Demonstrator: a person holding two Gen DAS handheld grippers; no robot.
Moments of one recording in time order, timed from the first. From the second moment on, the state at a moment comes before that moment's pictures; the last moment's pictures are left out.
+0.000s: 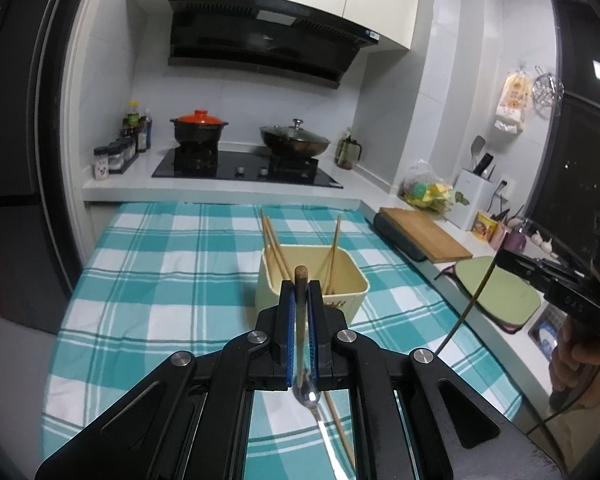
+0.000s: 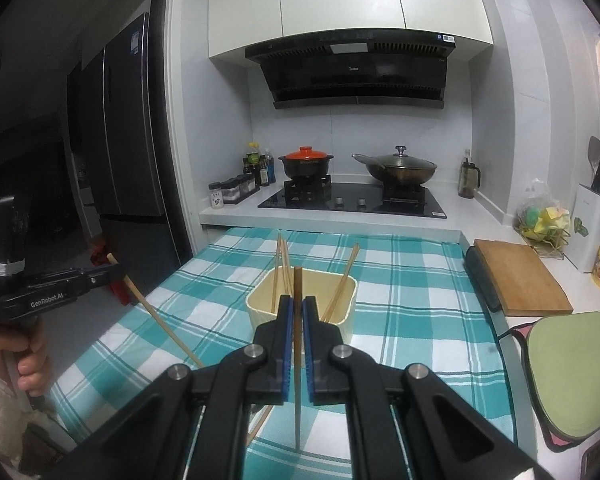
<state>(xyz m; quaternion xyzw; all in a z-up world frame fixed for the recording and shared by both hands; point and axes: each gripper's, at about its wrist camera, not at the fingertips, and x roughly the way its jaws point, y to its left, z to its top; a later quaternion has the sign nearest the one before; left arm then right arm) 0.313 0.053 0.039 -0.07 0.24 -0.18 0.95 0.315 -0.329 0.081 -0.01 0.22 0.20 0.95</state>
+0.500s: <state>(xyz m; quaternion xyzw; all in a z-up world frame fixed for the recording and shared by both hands) 0.385 0.031 0.122 -0.06 0.18 -0.18 0.96 0.380 -0.306 0.155 0.00 0.16 0.22 0.96</state>
